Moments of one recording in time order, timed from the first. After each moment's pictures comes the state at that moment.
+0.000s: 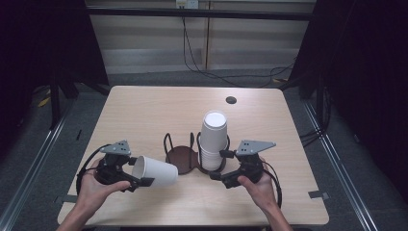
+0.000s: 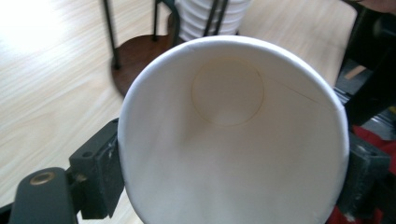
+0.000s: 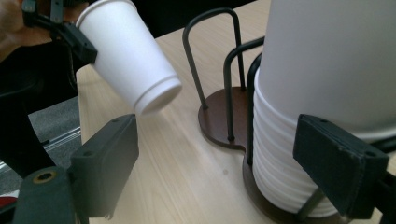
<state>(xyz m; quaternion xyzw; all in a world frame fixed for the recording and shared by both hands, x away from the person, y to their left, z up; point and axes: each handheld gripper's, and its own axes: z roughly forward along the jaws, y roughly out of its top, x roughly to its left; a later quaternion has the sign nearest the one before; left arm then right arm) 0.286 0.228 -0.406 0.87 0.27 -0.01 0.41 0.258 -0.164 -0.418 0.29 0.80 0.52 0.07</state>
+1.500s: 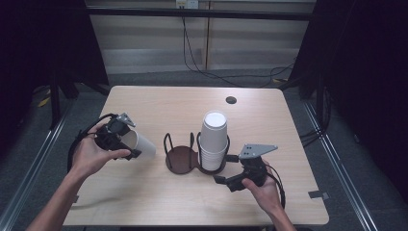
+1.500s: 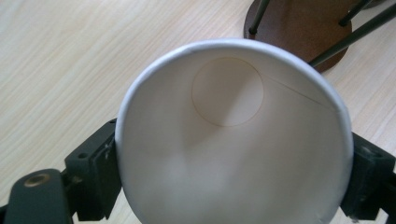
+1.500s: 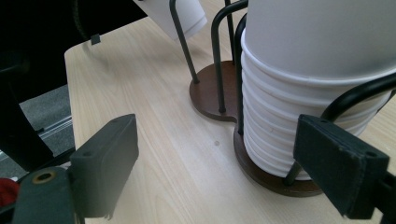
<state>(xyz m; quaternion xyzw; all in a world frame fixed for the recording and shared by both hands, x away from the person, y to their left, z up) 0.367 0.221 -0.379 0.93 0.29 0.08 0.20 0.255 -0.175 -0.430 0.31 0.81 0.49 0.07</state>
